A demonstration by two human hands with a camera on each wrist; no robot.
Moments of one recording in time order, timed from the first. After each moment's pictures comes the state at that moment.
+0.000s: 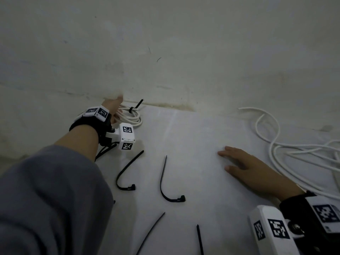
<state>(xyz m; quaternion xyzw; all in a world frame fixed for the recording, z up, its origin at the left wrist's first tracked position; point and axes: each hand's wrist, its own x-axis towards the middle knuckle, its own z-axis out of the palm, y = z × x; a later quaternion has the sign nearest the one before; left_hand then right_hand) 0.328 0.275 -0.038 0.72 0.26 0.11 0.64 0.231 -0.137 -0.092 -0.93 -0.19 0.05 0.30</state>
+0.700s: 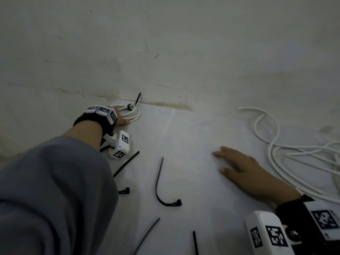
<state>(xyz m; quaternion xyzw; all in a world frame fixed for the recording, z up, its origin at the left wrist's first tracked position) 0.337 0.268 -0.054 0.98 0.17 -0.03 0.06 0.233 -0.129 -0.092 -0.95 -0.20 0.06 0.25</state>
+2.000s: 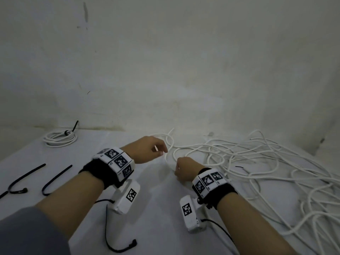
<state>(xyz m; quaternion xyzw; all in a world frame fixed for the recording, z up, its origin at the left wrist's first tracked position) 0.184 -0.032 0.009 0.92 -0.33 0.02 0.21 0.168 -0.212 -0.041 -0.99 -0.06 0.05 0.10</state>
